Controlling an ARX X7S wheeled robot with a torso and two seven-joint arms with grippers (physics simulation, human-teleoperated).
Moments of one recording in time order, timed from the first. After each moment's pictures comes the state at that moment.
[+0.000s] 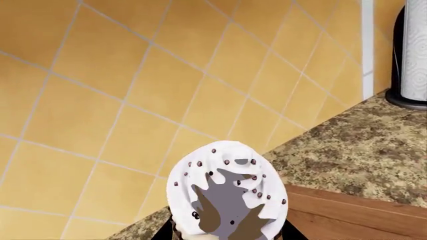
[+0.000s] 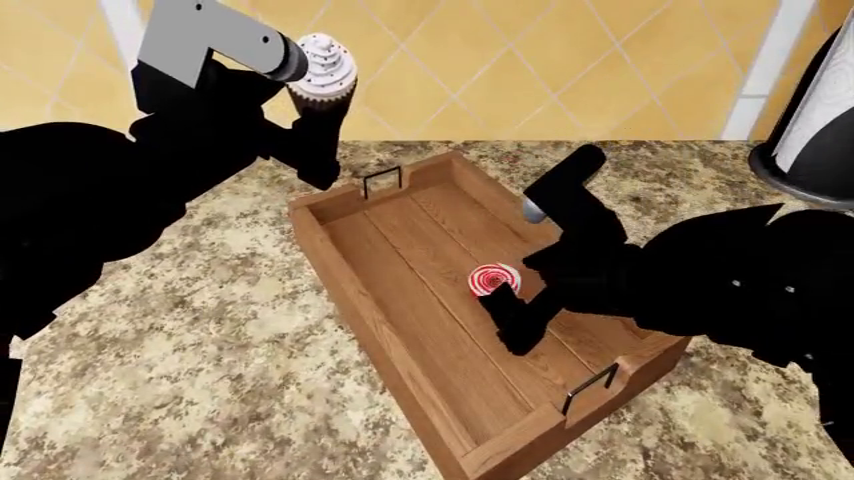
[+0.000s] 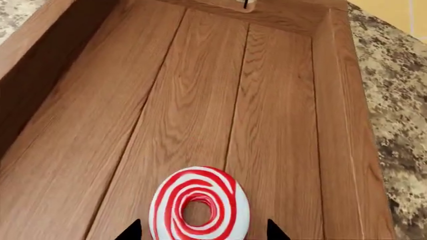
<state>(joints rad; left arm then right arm) -1.24 -0.59 0.52 0.12 -0.88 -0.96 -0.05 1.27 0.64 -0.91 0.00 1.12 1.14 -0.05</state>
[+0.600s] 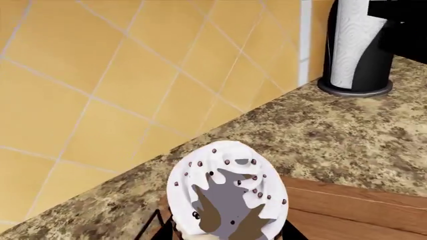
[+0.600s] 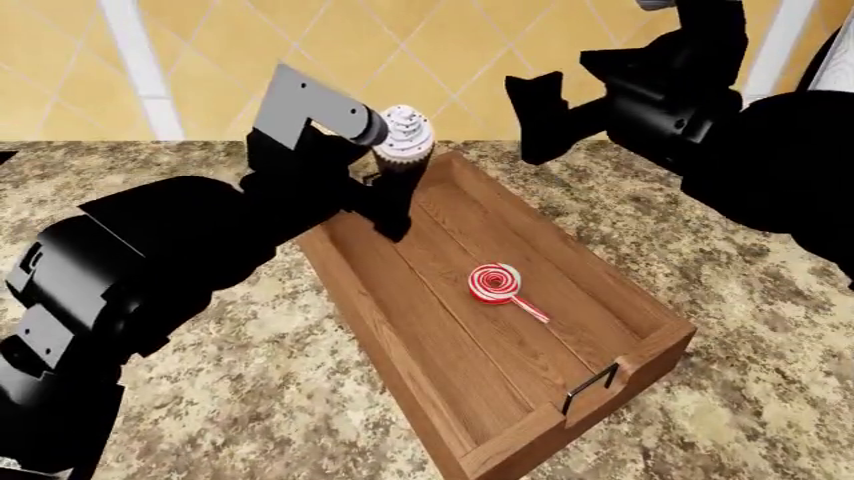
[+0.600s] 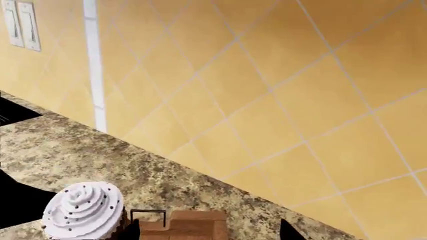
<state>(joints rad) -1.14 -0.44 0.60 -0.03 -0.84 -0.81 0.06 1.35 0.64 -0.59 0.00 1.17 0.90 0.14</state>
